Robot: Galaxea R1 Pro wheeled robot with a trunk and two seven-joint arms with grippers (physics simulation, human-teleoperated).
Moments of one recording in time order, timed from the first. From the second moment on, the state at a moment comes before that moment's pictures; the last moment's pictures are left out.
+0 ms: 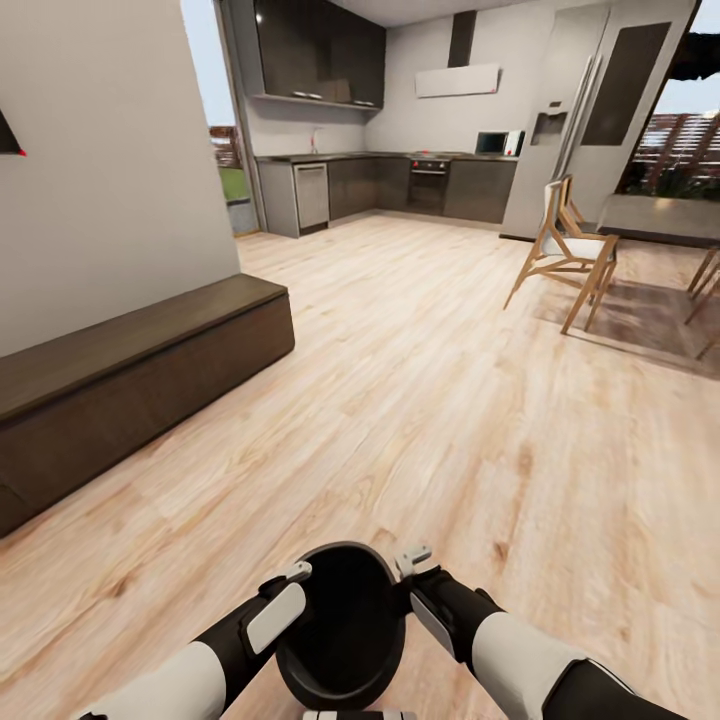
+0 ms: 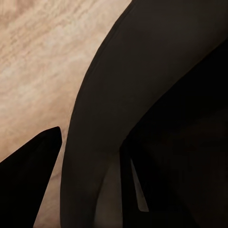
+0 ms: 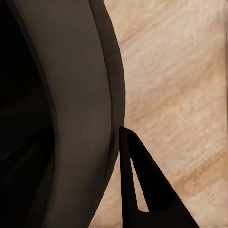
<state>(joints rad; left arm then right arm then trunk) -0.65 -0.08 -0.72 -0.50 1.24 0.28 0.73 -0.76 0.16 0.62 -0.23 -0.32 0.37 -0.03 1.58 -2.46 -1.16</state>
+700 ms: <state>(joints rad) -0.65 -0.08 -0.72 -0.51 1.23 0.29 0.73 -0.76 0.16 0.62 -0.24 -0.33 0.37 -0.04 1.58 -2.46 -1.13</state>
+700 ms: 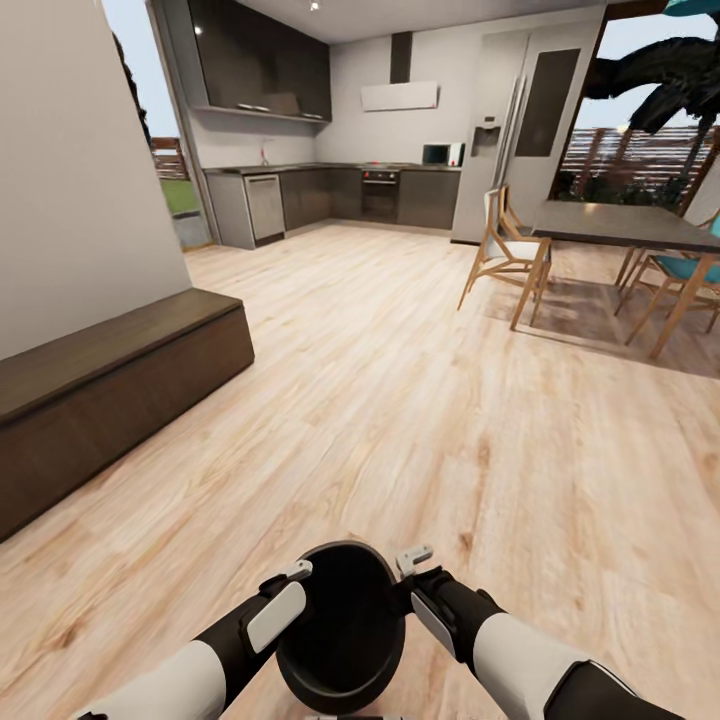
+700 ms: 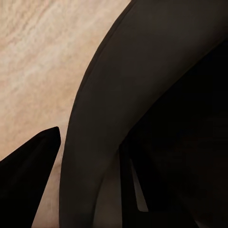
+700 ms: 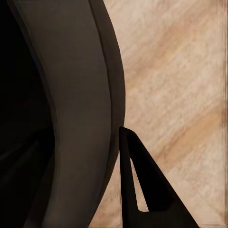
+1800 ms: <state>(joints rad) -0.65 -0.08 -0.72 -0.51 1.23 0.29 0.73 -0.76 0.16 0.62 -0.24 -0.33 0.37 -0.03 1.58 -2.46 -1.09</state>
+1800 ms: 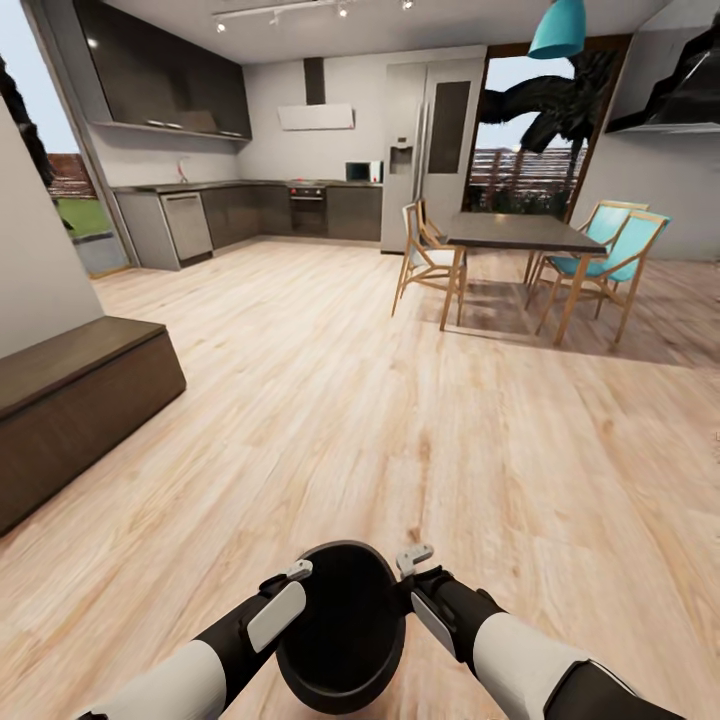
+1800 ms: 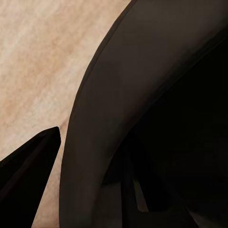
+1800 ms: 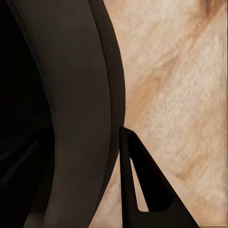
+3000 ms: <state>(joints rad) -0.65 -0.08 -0.72 -0.50 1.23 0.29 0.73 -0.76 0.16 0.62 -0.24 -0.33 0.38 -0.03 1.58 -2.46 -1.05</state>
